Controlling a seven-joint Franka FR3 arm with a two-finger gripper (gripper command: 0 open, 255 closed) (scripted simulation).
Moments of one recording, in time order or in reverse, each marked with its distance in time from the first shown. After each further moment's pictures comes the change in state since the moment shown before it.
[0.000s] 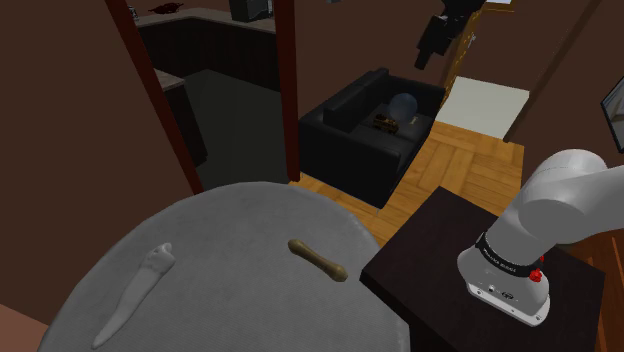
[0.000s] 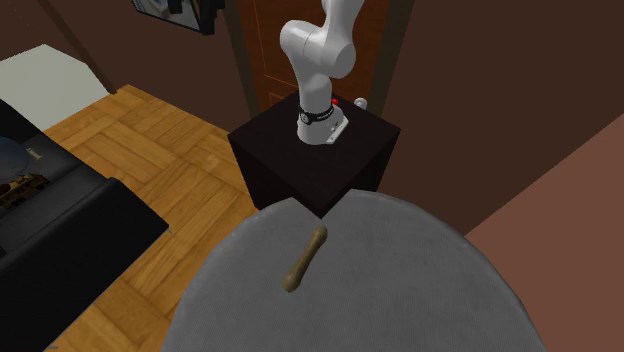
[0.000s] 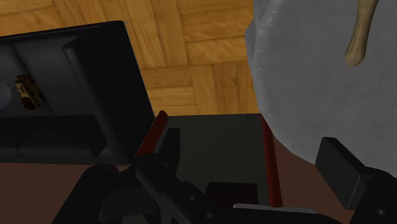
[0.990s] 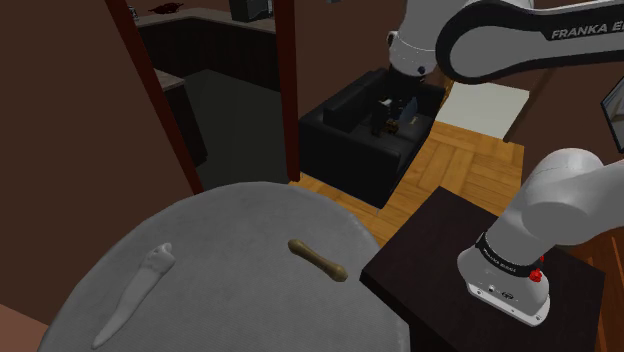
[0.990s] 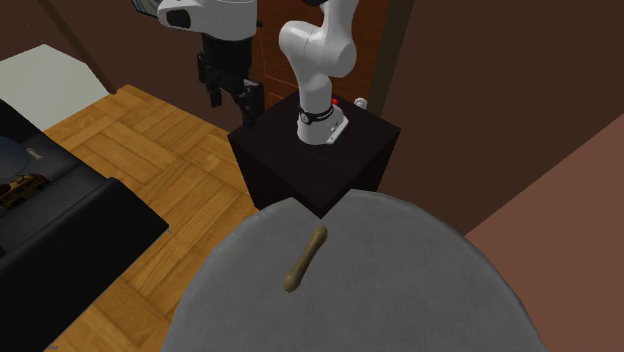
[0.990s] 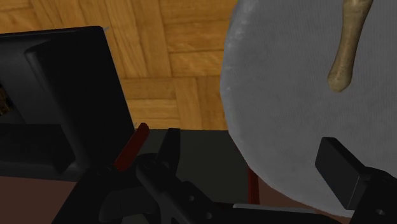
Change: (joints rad) arm 0.063 0.092 0.167 -0.283 0.074 0.316 0.148
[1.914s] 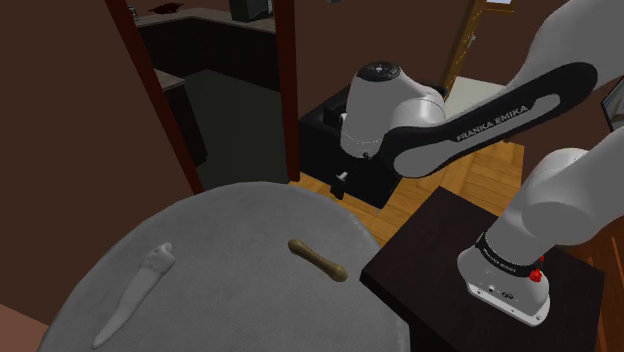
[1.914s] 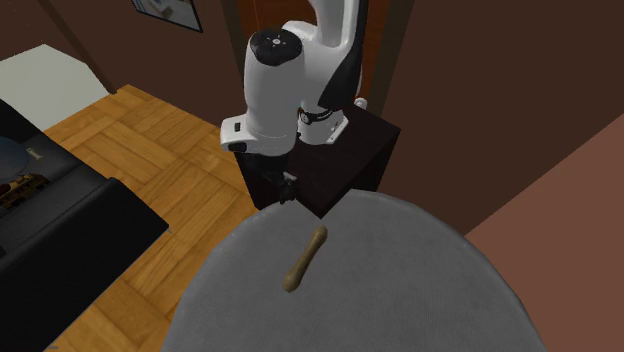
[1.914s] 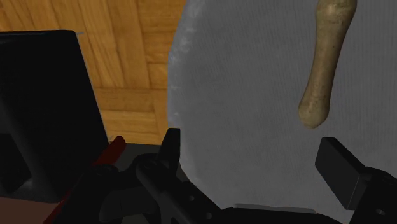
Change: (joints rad) arm 0.007 0.378 0.242 -0.096 -0.014 0.407 0.229
